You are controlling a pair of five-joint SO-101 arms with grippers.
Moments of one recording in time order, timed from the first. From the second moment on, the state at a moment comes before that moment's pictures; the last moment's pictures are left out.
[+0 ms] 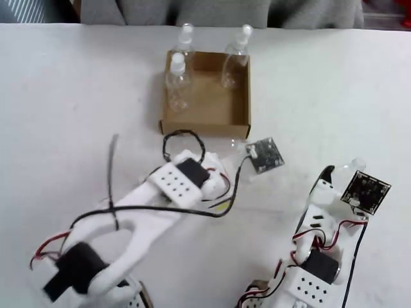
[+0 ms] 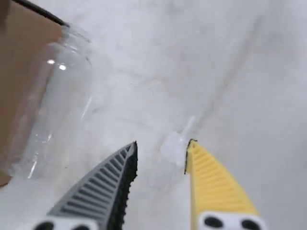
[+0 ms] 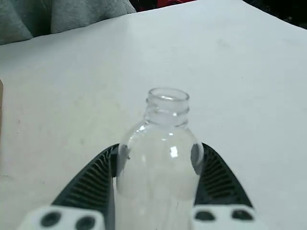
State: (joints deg) left arm 38.1 -9.0 34.0 51.7 -21.7; right arm 26.7 -97.5 96.4 31.9 2.3
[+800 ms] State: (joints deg) left arm 49.4 -37.8 68.8 43.7 1.8; right arm 26.7 -97.5 96.4 32.0 2.3
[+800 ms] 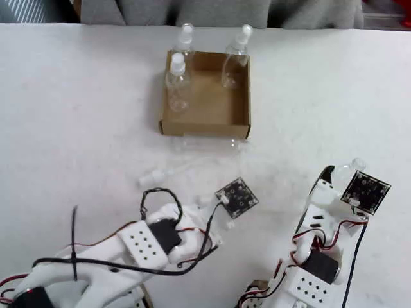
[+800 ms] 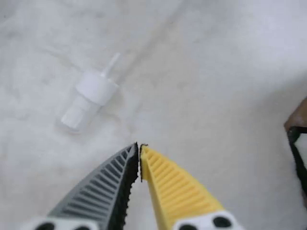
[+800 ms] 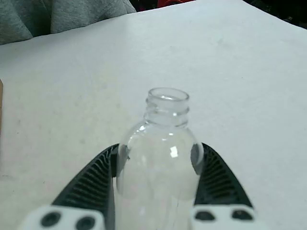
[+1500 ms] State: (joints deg) left arm 38.8 -2.8 44.4 42.6 3.6; right arm 26.7 -97.5 96.4 32.0 2.3
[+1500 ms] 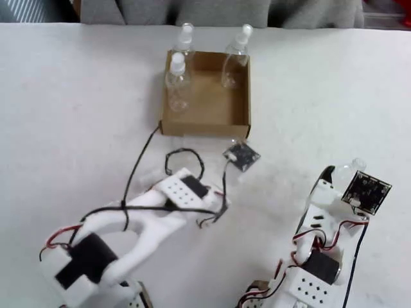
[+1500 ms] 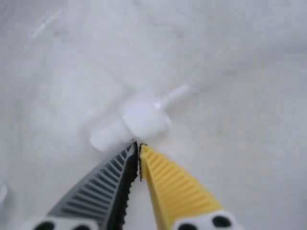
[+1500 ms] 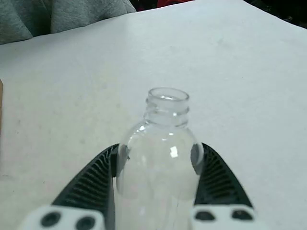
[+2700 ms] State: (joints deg) left arm 37.1 -16.0 52.2 25.1 45.7; right arm 26.7 -97.6 96.4 32.0 2.3
